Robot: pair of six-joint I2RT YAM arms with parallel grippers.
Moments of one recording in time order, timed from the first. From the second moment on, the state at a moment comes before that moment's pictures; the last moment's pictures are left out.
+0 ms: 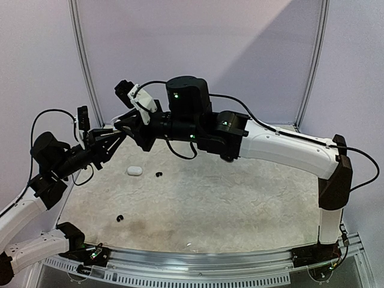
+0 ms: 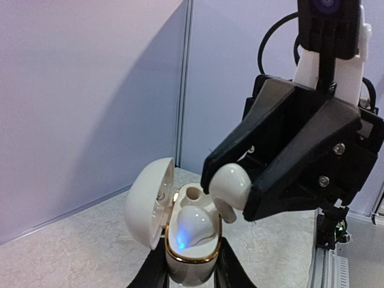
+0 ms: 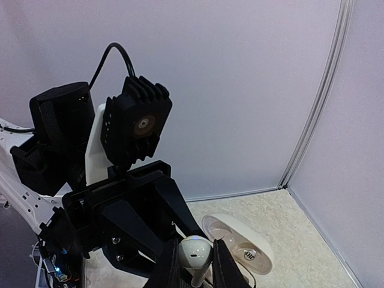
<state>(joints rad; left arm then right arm) -0.43 0.67 0.54 0.33 0.55 -0.20 1.21 2.02 2.06 -0.12 -0.06 -0.14</state>
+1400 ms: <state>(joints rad) -0.43 0.67 0.55 0.33 0.59 -0.24 1.20 1.97 1.96 -0.06 -0.01 -0.19</state>
